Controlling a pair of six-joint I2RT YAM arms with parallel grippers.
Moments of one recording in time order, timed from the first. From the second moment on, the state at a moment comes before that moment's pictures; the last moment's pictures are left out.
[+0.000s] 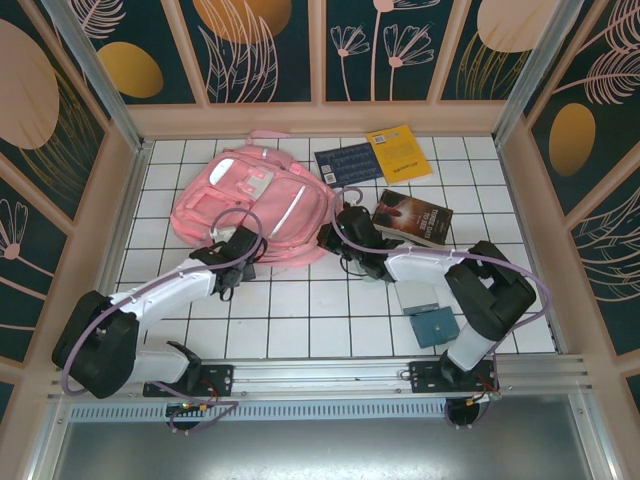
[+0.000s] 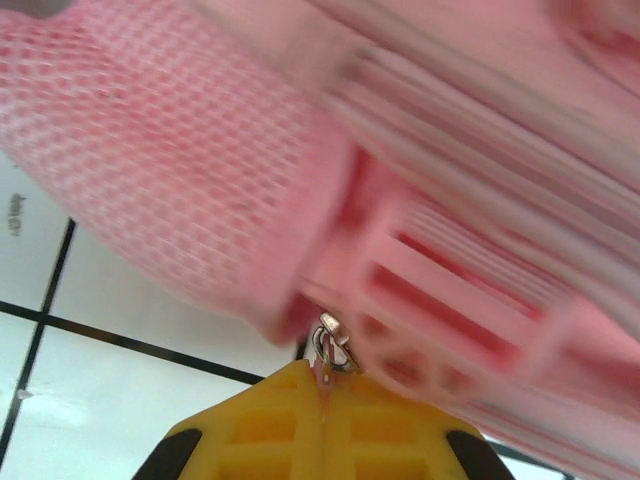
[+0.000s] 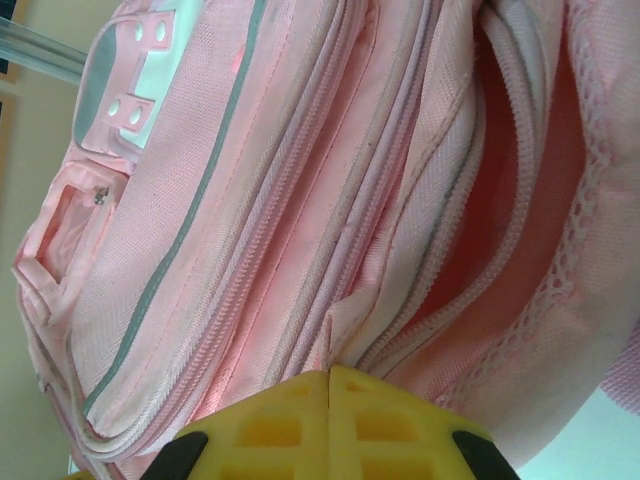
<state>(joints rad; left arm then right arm) -0.55 1.32 0.70 -0.57 -0.42 -0.76 0.75 1.65 0.82 0.25 -0.02 1.00</state>
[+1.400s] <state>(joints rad) -0.64 1.45 0.91 -0.17 -0.03 -0.63 0.58 1.19 0.66 0.00 0.11 0.78</state>
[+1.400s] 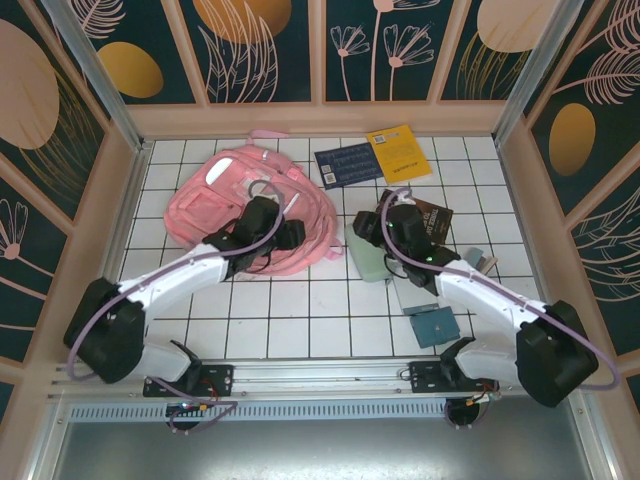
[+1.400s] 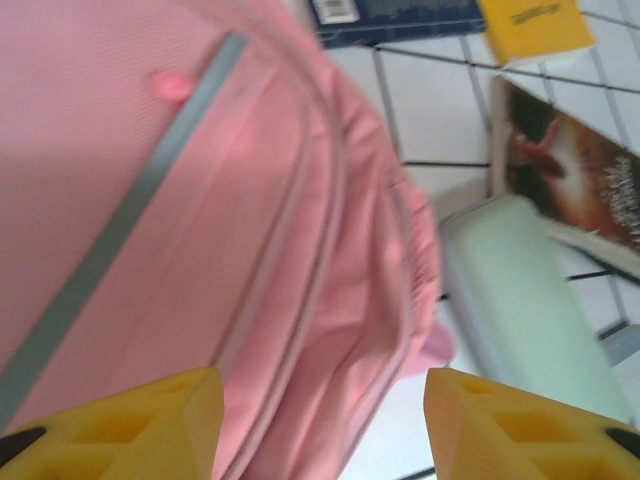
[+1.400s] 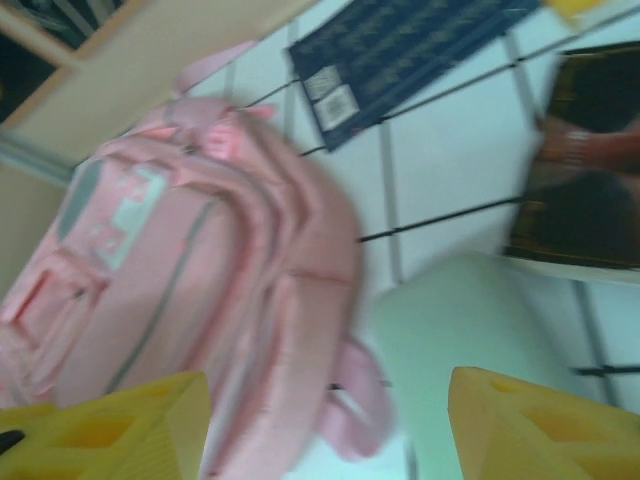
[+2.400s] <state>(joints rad) -0.74 2.26 1.66 -0.05 0.19 -0.58 -0.09 1.50 0.72 -0.01 -0.02 0.70</state>
